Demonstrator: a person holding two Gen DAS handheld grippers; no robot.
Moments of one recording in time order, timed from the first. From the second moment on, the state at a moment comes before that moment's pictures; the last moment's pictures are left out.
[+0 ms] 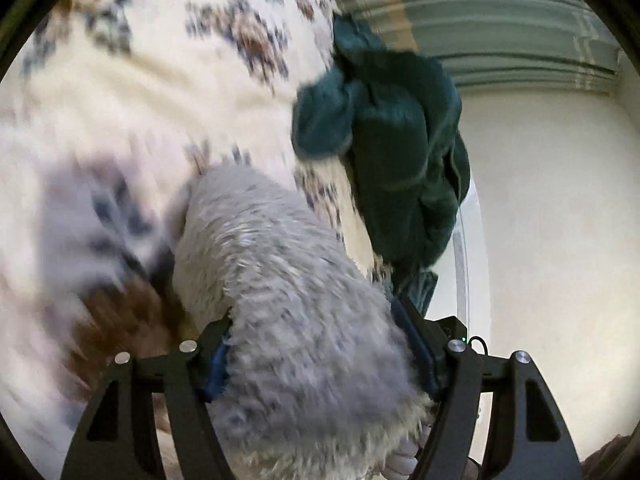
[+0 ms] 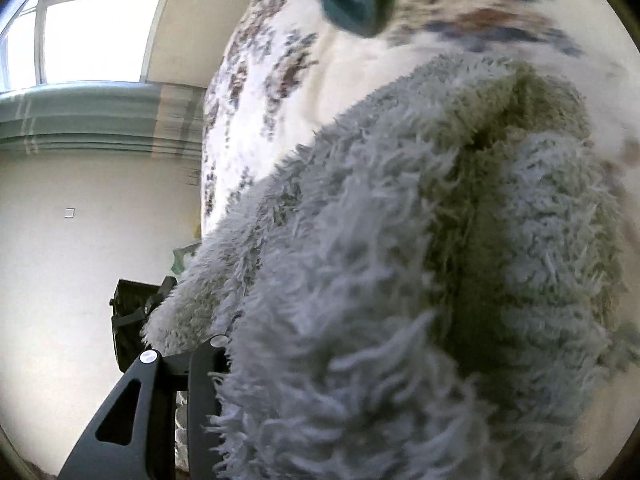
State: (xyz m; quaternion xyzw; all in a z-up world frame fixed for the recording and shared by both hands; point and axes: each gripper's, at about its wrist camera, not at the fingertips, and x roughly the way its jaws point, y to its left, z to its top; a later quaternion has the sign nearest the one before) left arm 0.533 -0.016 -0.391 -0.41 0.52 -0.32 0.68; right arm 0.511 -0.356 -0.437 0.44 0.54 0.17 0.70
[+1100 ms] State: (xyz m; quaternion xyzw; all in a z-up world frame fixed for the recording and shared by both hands) left arm 0.577 -0.053 -0.475 -0.24 0.69 -0.39 0.57; right arm 0.411 -0.353 -0.554 0.63 0.49 0.12 0.60
